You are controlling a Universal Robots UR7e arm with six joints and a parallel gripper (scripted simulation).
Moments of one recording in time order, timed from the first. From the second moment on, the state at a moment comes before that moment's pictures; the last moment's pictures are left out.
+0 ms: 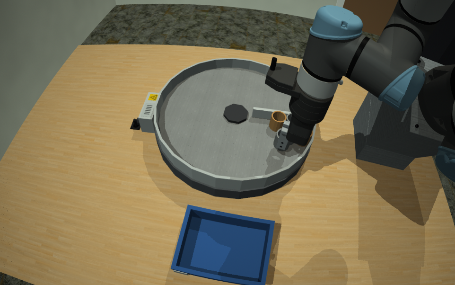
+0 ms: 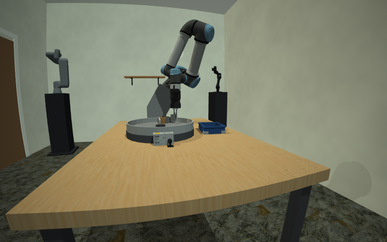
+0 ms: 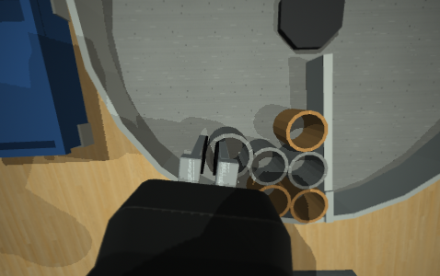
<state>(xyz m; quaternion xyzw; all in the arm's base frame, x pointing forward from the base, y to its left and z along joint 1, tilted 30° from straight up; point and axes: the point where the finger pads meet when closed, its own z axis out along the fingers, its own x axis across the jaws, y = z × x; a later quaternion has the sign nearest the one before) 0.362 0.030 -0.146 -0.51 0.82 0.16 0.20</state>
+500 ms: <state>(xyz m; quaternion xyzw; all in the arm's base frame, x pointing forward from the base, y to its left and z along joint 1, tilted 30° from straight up) 0.362 0.026 -0.140 -0.52 0.82 0.16 0.20</state>
